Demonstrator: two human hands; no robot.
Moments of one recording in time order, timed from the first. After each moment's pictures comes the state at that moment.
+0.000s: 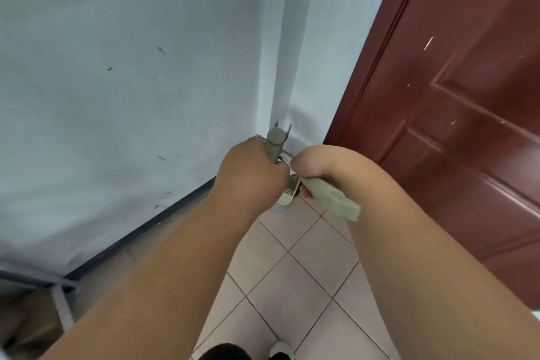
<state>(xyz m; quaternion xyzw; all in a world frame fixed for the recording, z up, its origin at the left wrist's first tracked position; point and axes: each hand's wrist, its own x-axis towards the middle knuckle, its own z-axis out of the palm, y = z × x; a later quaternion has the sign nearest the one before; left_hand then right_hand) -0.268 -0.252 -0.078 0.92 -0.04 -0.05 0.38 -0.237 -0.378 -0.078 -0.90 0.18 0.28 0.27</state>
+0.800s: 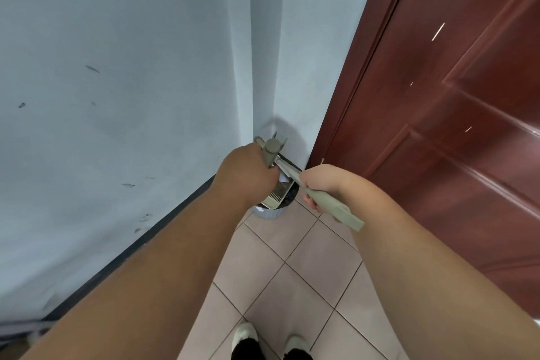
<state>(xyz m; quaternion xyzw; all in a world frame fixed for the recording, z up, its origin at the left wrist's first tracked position) -0.084 -0.347 -0.132 0.95 -0.11 -0.12 0.28 -0.107 -0.498 -0.150 -0.69 0.38 0.33 0.52</state>
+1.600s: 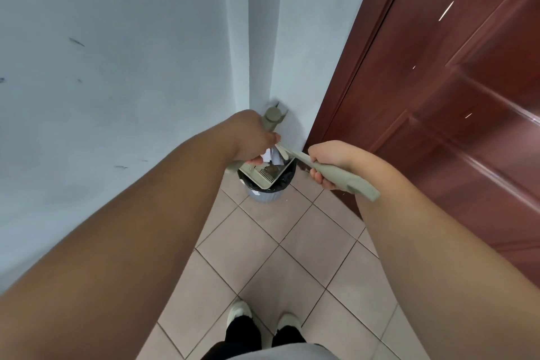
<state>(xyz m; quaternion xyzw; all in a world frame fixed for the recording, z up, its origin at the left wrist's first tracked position) -0.049 -0.351 -0.118 0.90 -0.11 -0.29 0.31 -0.098 -0.519 -0.157 -0.65 0.39 0.33 0.56</state>
